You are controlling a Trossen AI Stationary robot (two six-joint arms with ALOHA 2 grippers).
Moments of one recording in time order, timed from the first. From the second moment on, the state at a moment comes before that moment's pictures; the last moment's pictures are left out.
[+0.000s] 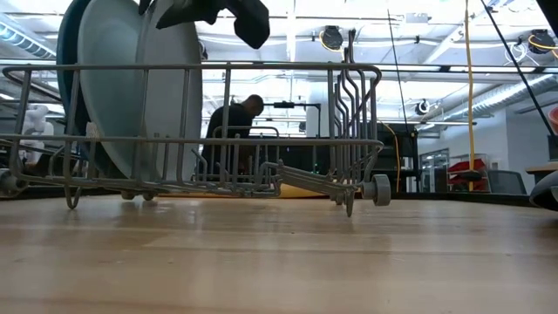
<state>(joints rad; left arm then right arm) -1.17 1.31 1.72 -0.68 -1.57 -0.47 0.34 2.28 2.01 -0.18 0.93 0.82</state>
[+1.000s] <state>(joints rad) -1.21 1.38 1.71 -0.72 -1.47 -0.30 0.46 2.17 2.01 -0.20 0.83 0.26</state>
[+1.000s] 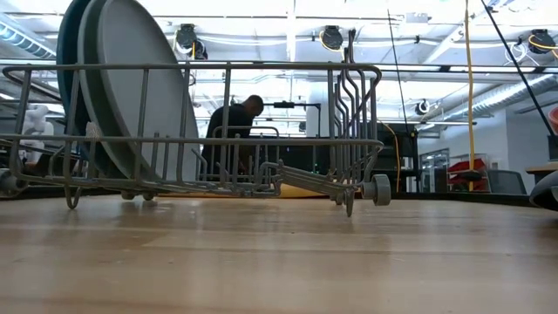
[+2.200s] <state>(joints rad) -1.18 1.60 1.69 -0.63 -1.49 -0.36 0.84 1.88 1.69 -1.57 0.22 1.22</state>
